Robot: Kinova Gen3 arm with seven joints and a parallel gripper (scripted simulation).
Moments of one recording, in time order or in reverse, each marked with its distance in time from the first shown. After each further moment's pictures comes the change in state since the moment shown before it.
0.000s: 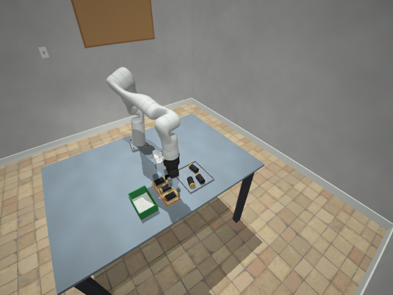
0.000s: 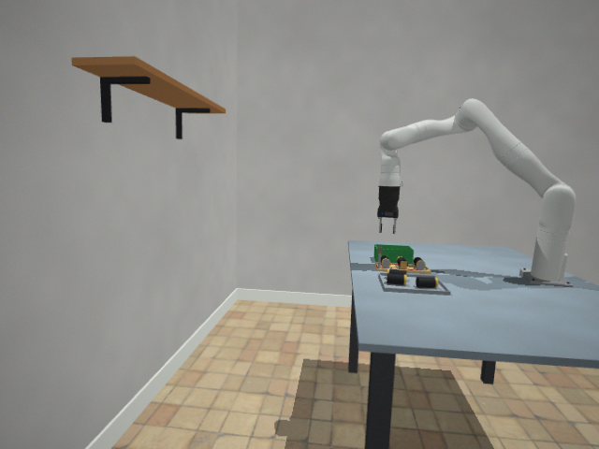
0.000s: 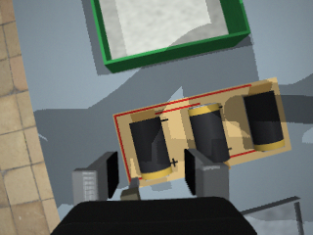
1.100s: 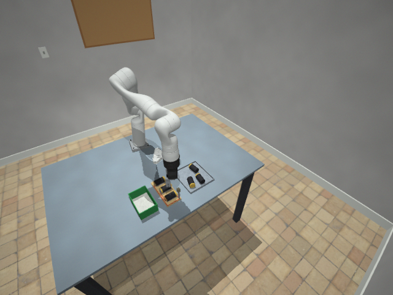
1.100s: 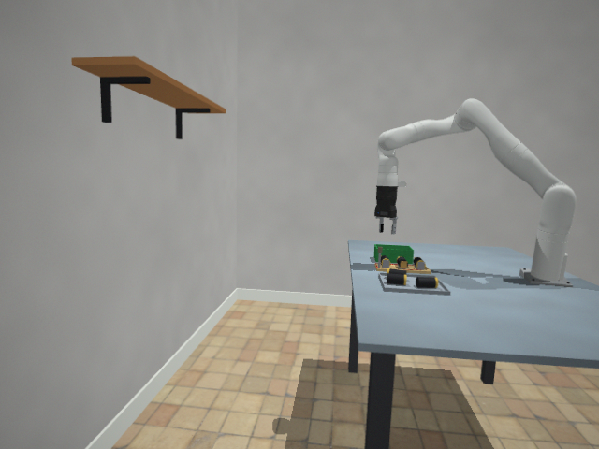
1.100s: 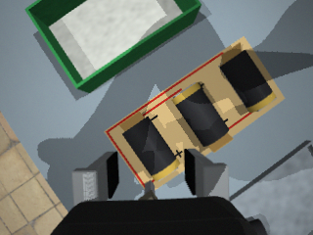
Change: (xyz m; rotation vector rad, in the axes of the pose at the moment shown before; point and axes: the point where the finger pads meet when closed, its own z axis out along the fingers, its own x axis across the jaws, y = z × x) arm 0.000 0.000 0.000 0.000 0.001 0.374
